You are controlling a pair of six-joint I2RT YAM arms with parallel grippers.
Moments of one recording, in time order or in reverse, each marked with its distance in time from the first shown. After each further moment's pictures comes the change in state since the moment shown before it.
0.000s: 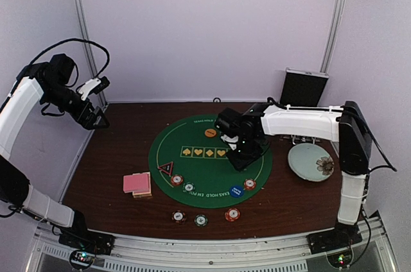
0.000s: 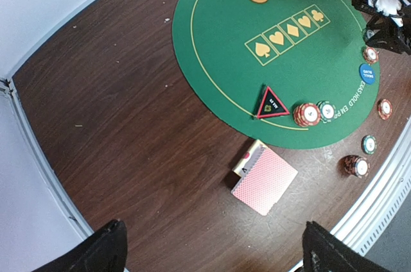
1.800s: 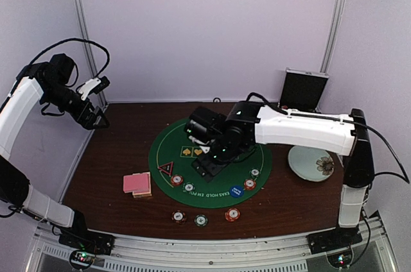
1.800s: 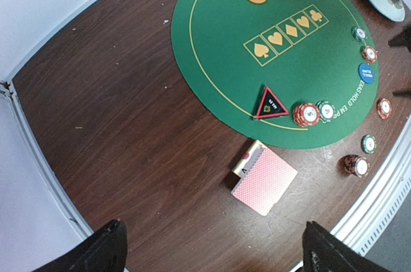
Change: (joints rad) left arm 0.000 0.000 0.002 0.000 0.004 0.008; right arm 0.204 -0.025 0.176 -0.034 0.079 0.042
